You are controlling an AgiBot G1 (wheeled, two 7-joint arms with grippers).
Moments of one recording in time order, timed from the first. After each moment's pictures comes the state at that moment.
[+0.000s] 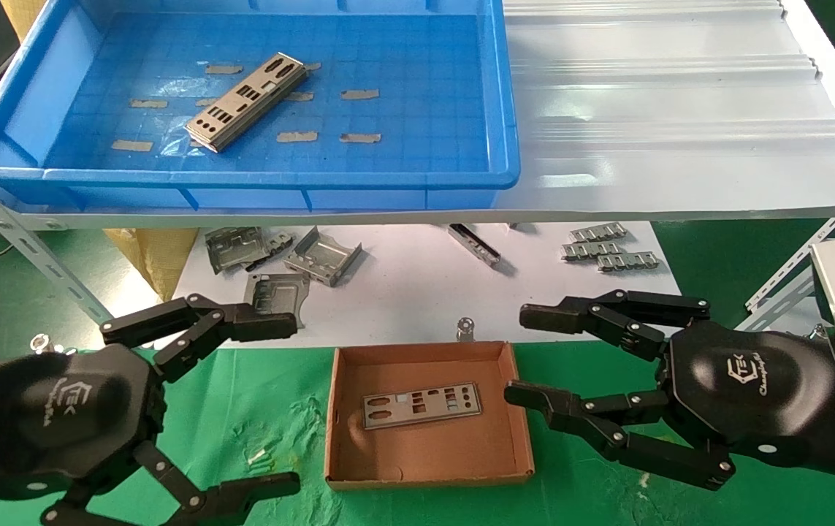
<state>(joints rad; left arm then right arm) -1.08 0.61 0.28 -1.28 0.73 1.50 -0.19 1.08 -0.51 -0.45 1.21 -0.58 -1.39 0.06</state>
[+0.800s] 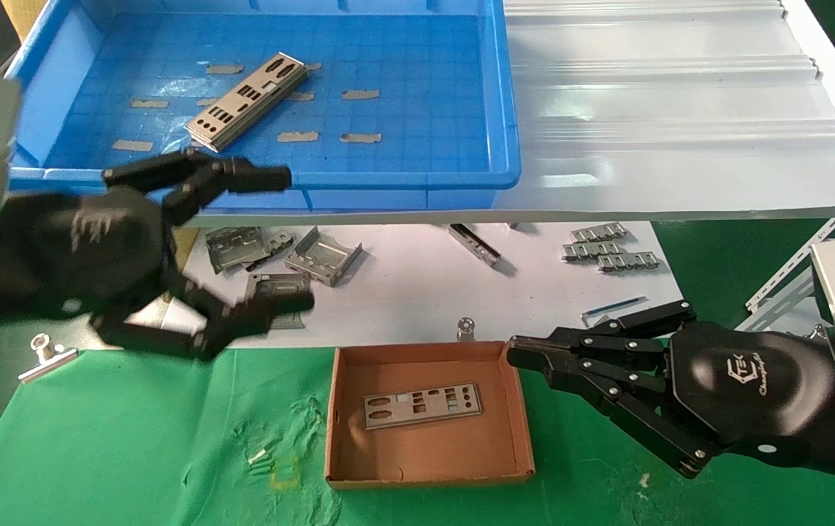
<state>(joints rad) -1.46 0.73 0.37 -1.08 0.98 1.43 -0.25 1.08 -0.51 -0.45 1.21 -0.58 -1.39 0.06</state>
